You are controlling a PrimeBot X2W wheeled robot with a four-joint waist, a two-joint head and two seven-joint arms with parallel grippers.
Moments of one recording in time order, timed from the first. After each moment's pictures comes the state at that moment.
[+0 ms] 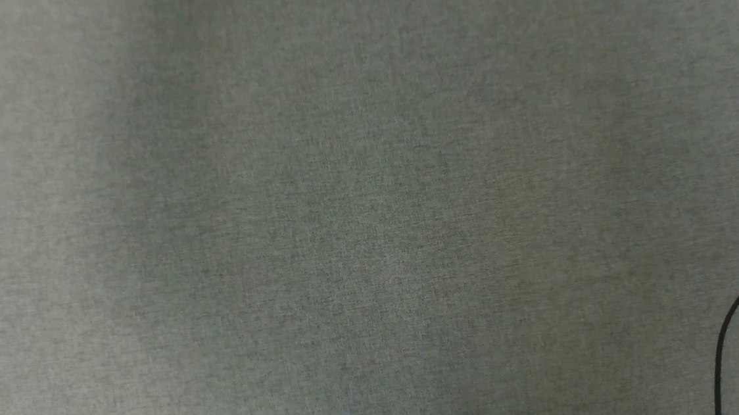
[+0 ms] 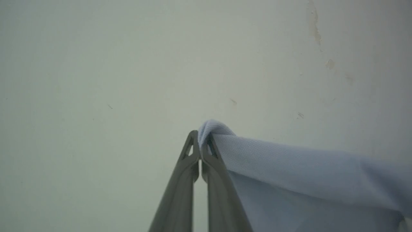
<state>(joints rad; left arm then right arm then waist) -1.41 0.63 -0.19 0.31 -0.54 0.02 0.09 -1.52 -0.52 0.14 0.54 0.38 0.13 0.14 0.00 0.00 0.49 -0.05</state>
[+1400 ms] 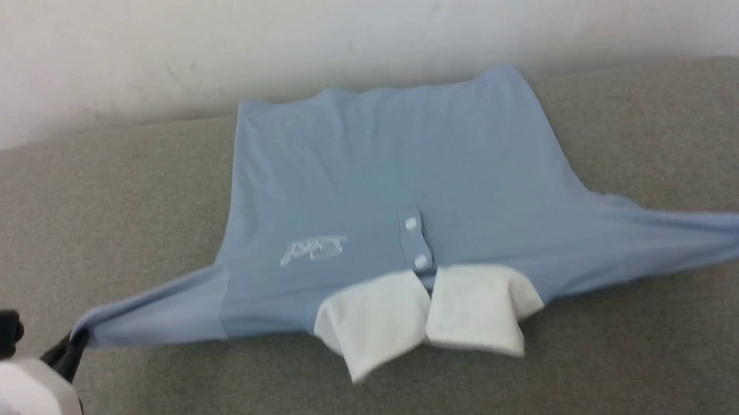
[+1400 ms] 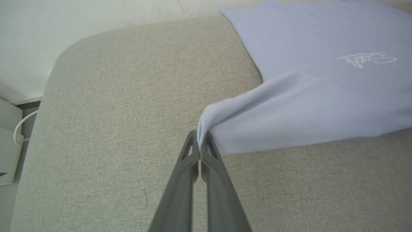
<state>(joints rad) -0.06 0.82 -0.25 0.03 -0.76 0.04 0.29 -0.22 -0.70 0.12 0.11 0.62 0.13 0.59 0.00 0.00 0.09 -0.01</state>
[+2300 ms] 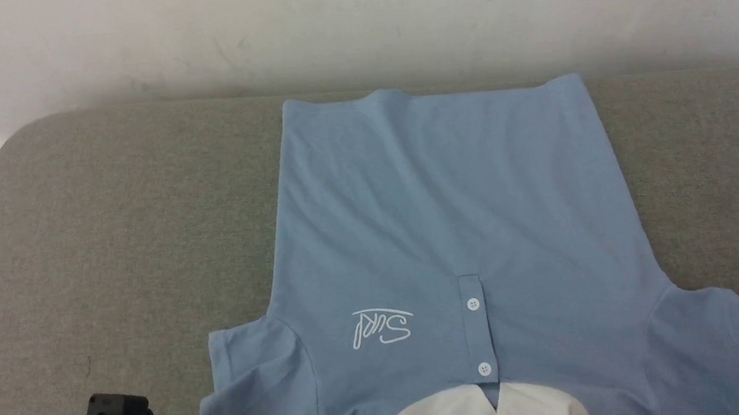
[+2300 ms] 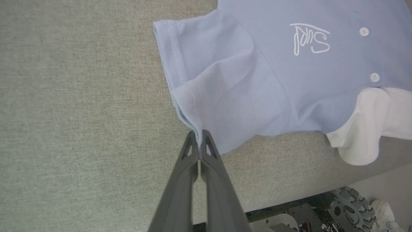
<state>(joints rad) 0.18 0.71 -0.37 -0.18 -0.85 0.12 0.38 0.15 -0.54 -0.13 -0.06 0.51 0.13 0.86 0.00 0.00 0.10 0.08</state>
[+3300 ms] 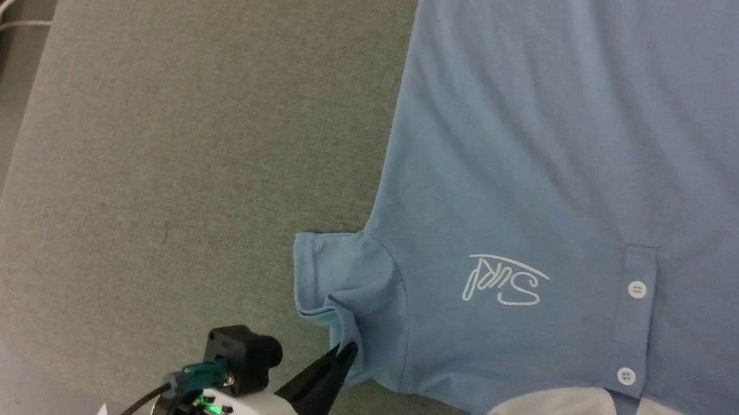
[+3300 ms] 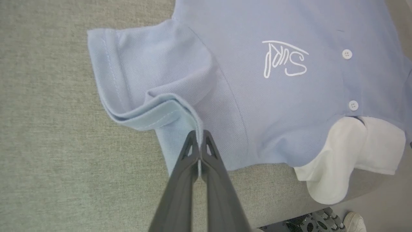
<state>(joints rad) -0.02 0.55 -0.55 -0.46 -0.69 0.16 0.41 -0.88 -0.69 -0.04 0.36 0.39 0.13 1.04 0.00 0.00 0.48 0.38</state>
